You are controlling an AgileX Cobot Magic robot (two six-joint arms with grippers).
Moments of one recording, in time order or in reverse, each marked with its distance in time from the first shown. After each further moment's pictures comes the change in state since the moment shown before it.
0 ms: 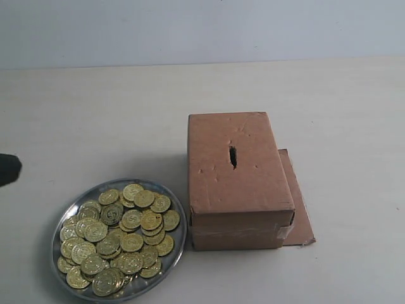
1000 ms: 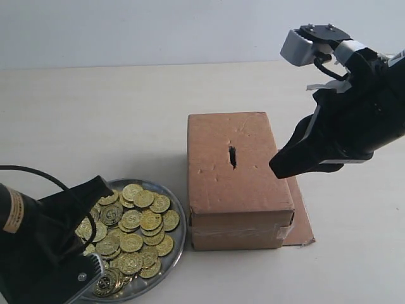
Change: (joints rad) left arm -0.542 0.632 -0.075 0.889 -0.086 0.506; right arm 0.379 0.527 -0.056 -0.049 -0.051 -0.149
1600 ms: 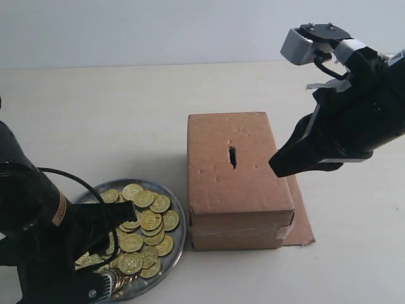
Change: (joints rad) left arm 0.000 0.214 -0.099 0.002 0.059 0.285; right arm 0.000 0.000 0.000 0.000 -0.008 -0.002
